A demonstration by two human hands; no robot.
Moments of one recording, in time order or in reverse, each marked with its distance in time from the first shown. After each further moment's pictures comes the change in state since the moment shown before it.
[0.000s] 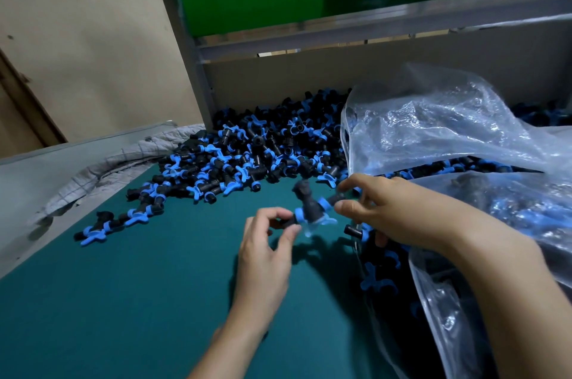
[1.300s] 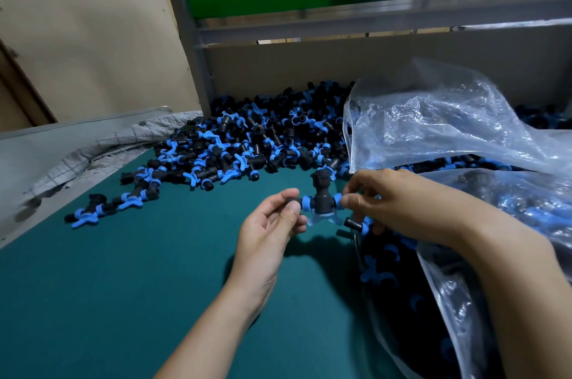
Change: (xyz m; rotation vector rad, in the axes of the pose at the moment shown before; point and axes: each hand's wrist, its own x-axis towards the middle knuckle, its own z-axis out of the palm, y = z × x) left_hand 0.008 0.023 0.001 -0.803 -0.153 -0.464; right_hand -0.002 -0.002 -0.003 -0.011 -0.003 -0.047
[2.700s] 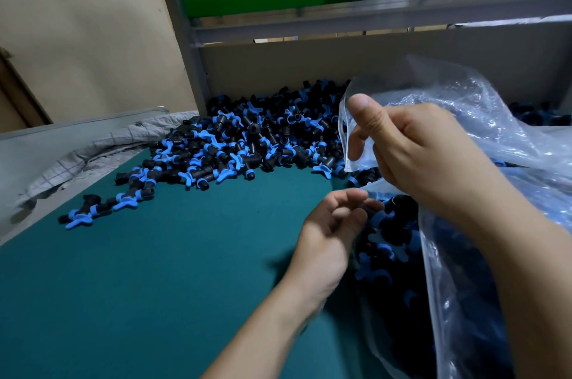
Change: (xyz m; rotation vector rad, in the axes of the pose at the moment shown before) left_hand -0.019 -0.004 0.074 0.069 -0.224 0.035; right_hand -0.019 -0.032 -0.028 0.236 0.516 -0.231
